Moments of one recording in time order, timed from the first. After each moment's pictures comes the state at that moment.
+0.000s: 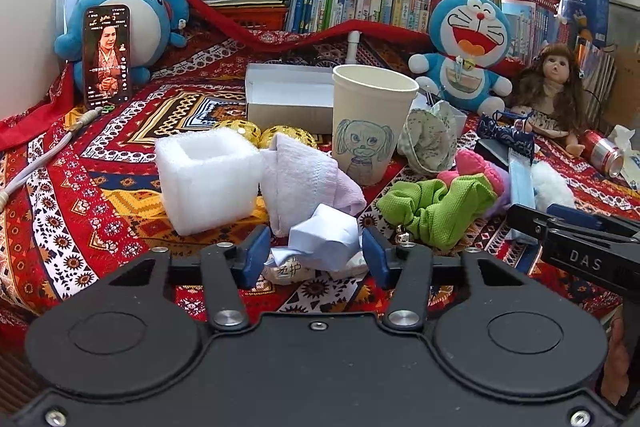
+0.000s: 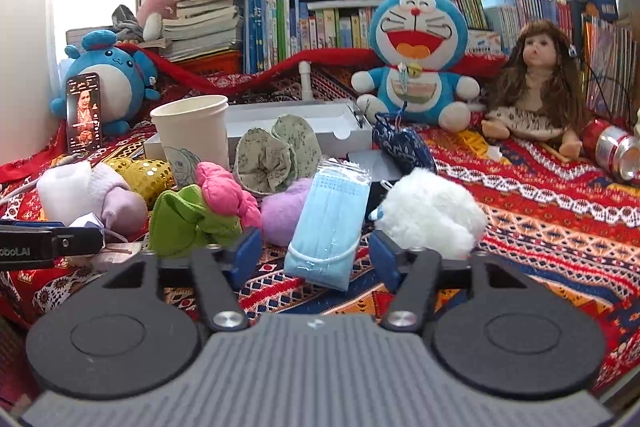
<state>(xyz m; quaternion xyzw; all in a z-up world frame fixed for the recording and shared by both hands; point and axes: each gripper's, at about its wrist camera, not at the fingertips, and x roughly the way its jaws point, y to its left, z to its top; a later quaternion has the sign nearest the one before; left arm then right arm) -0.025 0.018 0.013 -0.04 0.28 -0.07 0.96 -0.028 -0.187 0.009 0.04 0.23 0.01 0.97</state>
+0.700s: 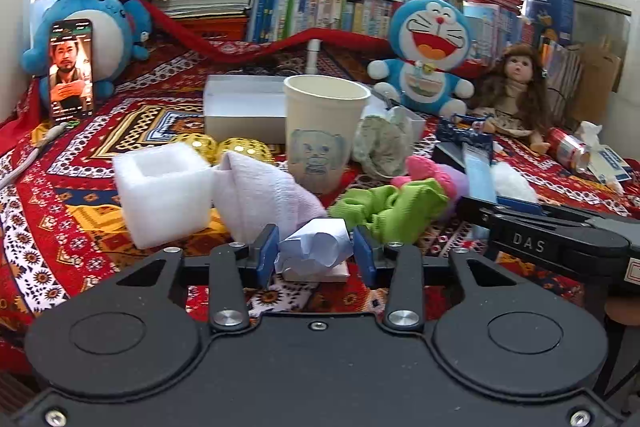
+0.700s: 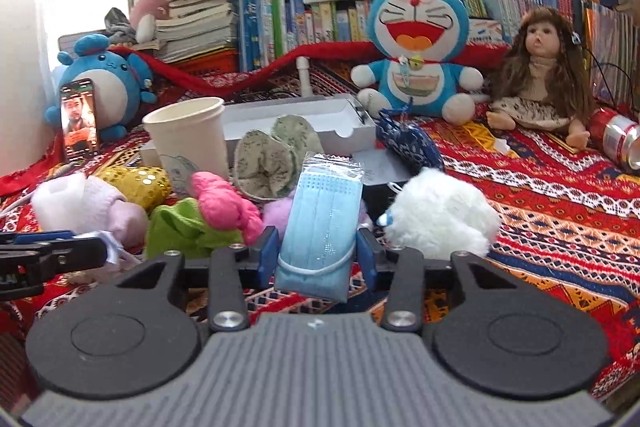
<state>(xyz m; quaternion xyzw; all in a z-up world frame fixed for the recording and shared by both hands) -0.032 0.007 0.018 -0.03 0.26 -0.13 0.96 -0.020 -0.181 0.013 0.05 0.23 0.02 0.97</state>
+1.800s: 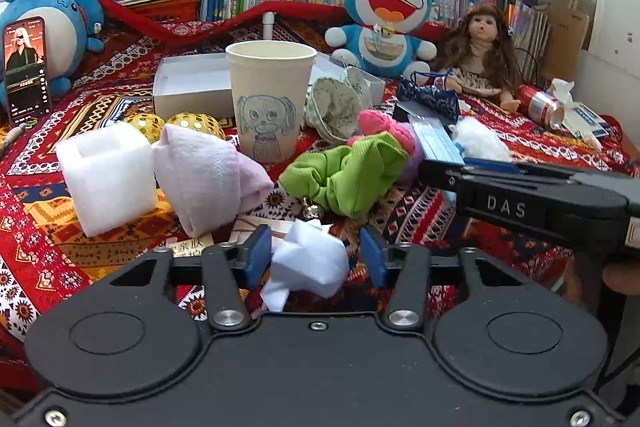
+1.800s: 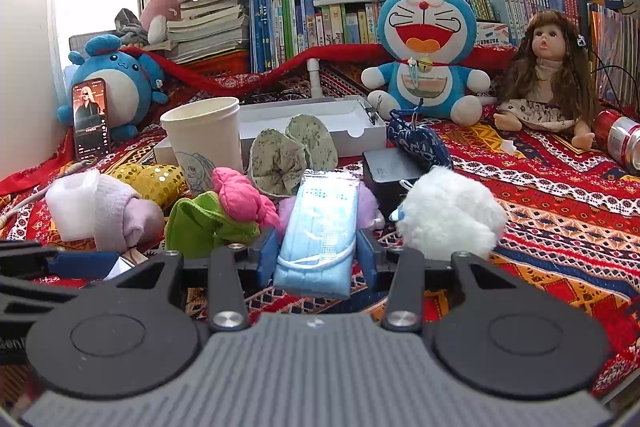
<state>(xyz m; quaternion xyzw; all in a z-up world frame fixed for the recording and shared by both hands) -0.029 -0.014 0.001 0.01 0.29 -0.18 0.94 -0.024 -0.180 0.011 0.05 0.23 0.02 0.97</state>
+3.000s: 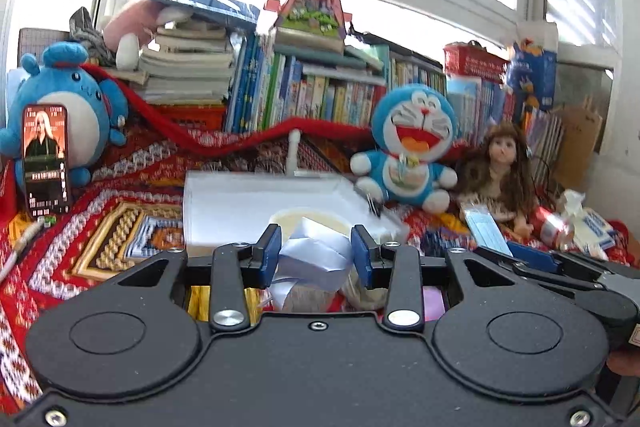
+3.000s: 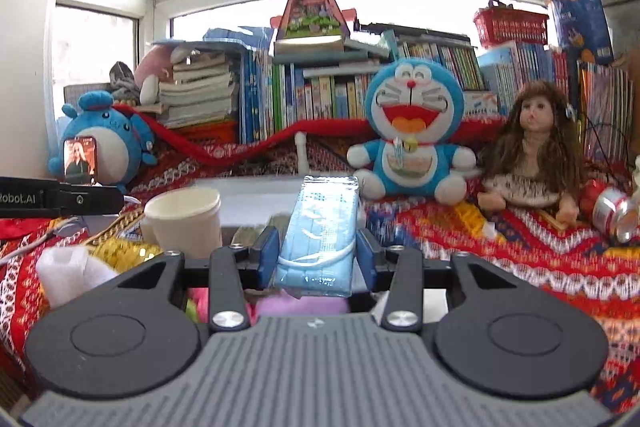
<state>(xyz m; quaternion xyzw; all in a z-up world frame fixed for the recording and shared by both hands) 0.021 0.017 0.092 -0.05 0.16 -0.16 0.97 -0.007 -0.198 0.060 0.03 0.13 0.01 0.99</state>
